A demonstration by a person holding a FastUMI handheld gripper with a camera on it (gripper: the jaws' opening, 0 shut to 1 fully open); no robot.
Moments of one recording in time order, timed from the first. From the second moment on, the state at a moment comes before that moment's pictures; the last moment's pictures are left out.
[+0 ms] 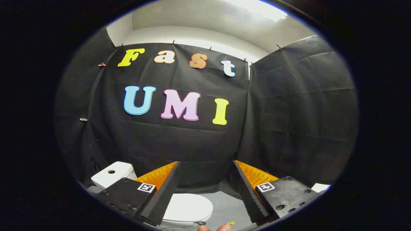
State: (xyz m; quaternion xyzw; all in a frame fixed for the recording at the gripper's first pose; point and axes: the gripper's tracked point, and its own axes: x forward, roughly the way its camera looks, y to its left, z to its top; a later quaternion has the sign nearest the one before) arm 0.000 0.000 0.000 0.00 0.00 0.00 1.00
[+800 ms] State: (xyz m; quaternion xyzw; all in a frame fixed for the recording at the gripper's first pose) arm -0.003 0.009 0.003 0.02 -0.01 0.02 1.00
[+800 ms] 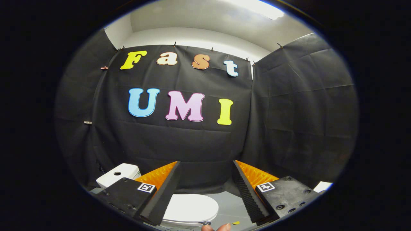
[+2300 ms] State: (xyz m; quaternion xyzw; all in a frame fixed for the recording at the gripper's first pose) arm 0.055 -0.010 -0.234 0.18 0.15 0.04 0.97
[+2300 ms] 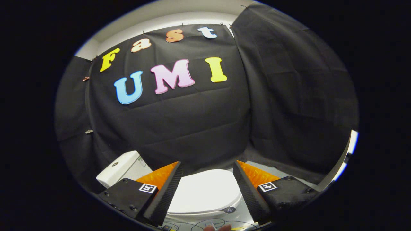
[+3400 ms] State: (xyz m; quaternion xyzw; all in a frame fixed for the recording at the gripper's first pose) arm 0.040 -0.009 -0.569 0.47 0.39 -0.01 0.79
